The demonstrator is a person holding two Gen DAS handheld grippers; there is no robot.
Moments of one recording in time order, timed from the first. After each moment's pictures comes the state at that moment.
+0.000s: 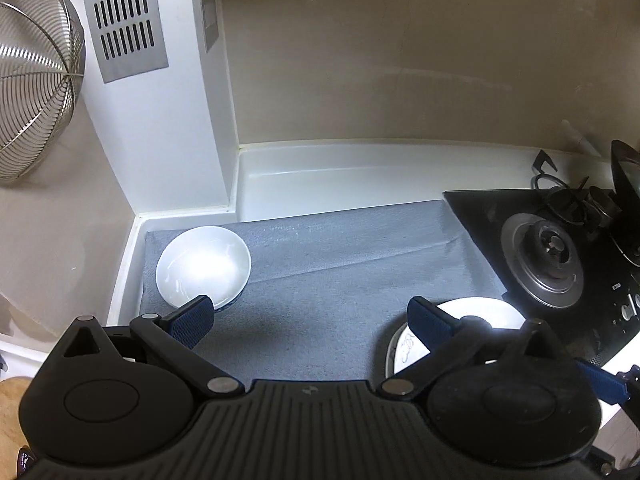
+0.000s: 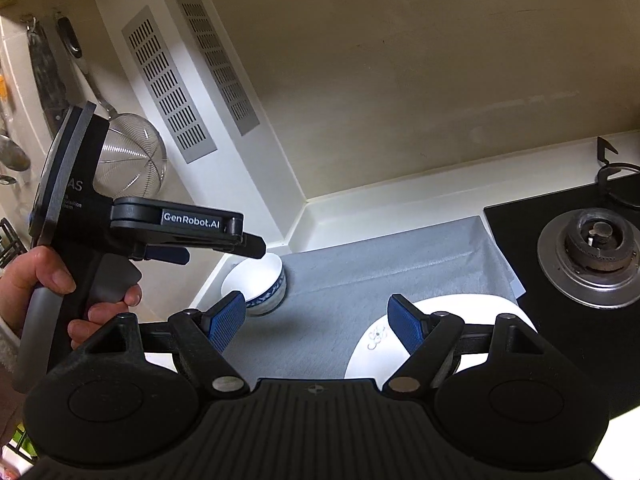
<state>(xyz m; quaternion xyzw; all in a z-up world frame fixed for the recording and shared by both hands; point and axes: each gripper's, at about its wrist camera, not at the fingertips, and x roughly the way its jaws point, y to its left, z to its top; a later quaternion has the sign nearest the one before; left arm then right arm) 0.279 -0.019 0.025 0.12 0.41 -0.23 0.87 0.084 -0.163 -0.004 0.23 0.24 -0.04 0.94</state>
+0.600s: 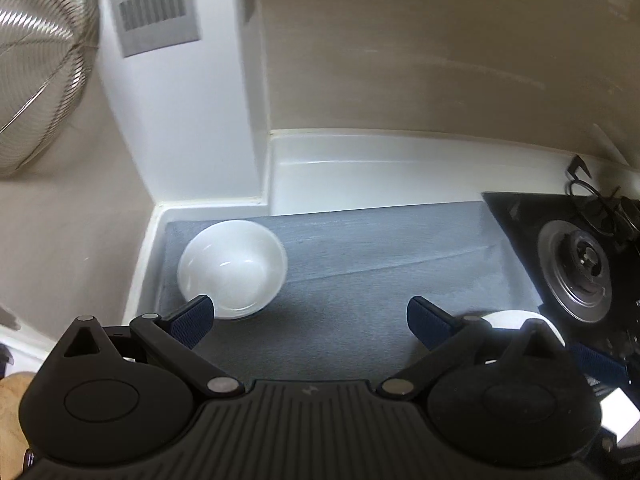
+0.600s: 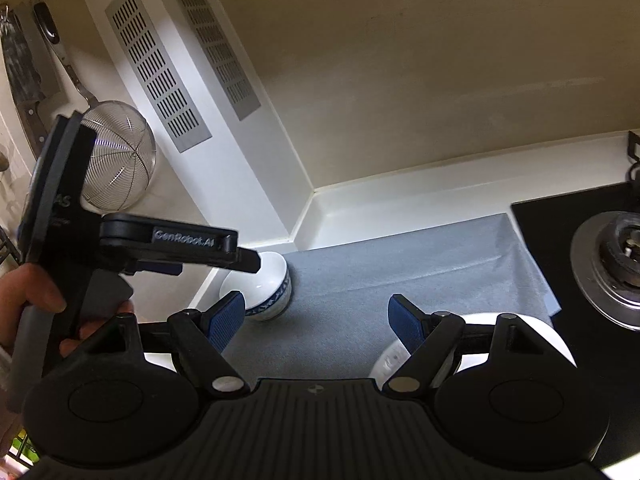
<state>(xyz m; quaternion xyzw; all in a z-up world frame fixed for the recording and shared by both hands) 0.322 -0.005 0.010 0.11 0.44 -0.19 0.87 0.150 -0.170 -0.013 0.24 0.26 -0.02 0.93</state>
